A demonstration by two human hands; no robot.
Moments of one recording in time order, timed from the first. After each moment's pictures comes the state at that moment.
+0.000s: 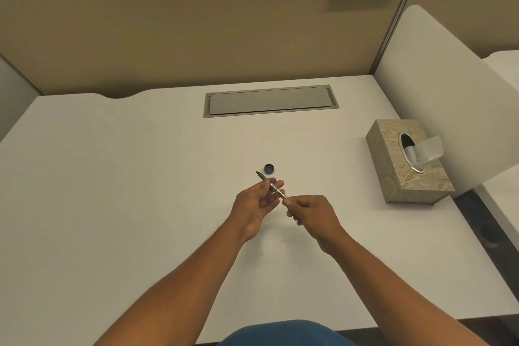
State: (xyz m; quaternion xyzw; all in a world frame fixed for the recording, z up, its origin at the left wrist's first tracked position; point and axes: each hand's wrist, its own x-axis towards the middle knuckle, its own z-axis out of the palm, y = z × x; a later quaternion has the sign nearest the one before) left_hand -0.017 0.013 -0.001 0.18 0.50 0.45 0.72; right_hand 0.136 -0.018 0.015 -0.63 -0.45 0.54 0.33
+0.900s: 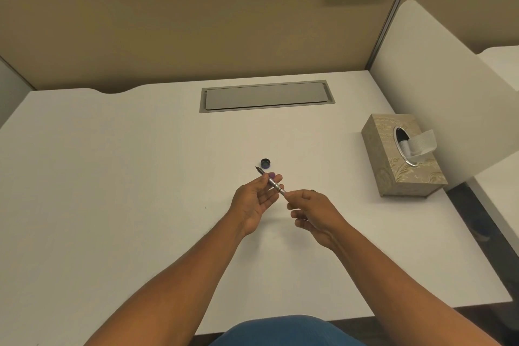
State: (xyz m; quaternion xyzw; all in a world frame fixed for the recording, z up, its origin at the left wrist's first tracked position) left_hand -0.011 0.011 -0.005 0.15 0.49 0.45 0.74; right_hand 0.144 -0.021 0.024 -0.60 -0.30 0.67 0.32
